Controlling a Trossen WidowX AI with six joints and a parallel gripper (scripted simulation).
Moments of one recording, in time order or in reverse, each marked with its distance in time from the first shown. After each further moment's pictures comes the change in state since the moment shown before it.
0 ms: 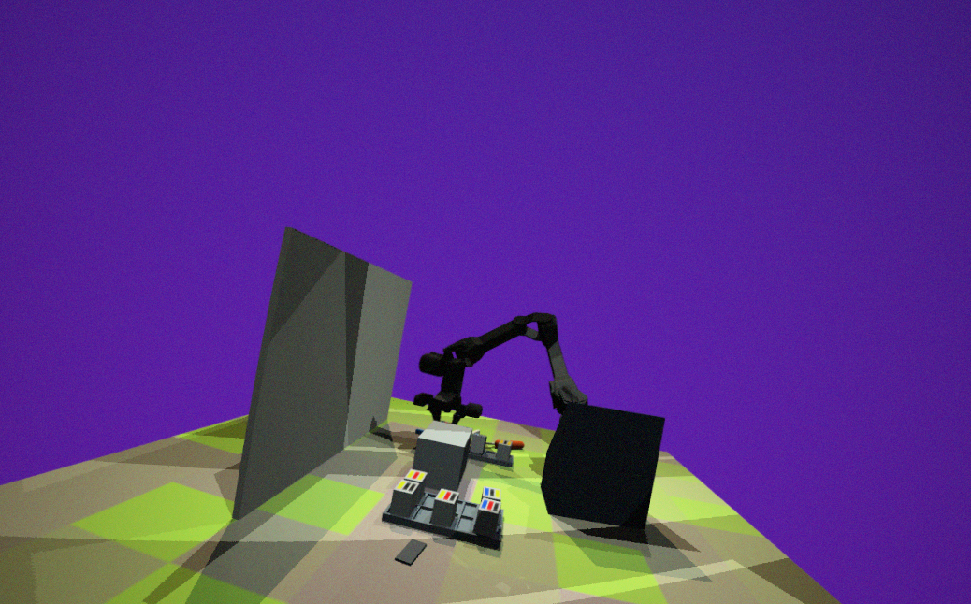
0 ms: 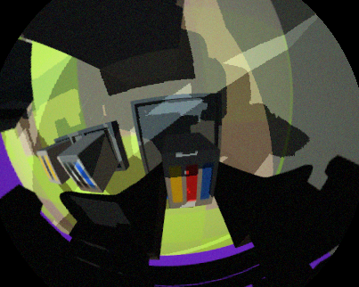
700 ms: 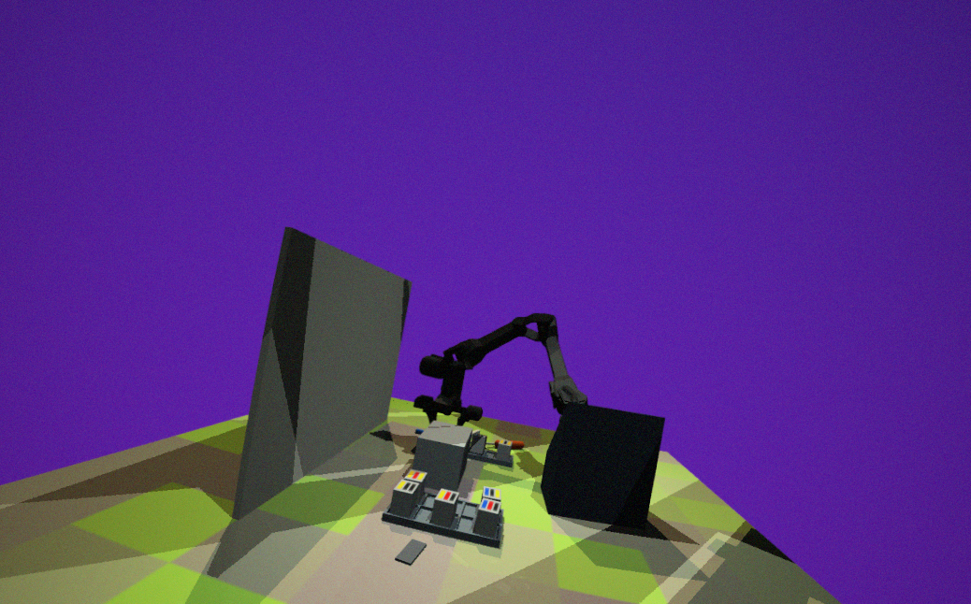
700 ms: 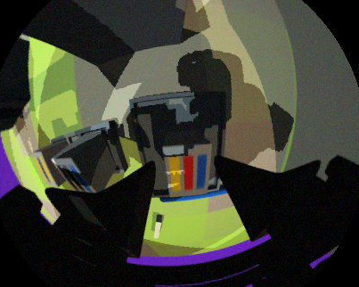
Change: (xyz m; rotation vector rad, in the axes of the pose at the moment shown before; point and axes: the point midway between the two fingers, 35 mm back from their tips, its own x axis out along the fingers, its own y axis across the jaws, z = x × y) arm 0.007 0.002 -0.001 -0.003 0.003 0.000
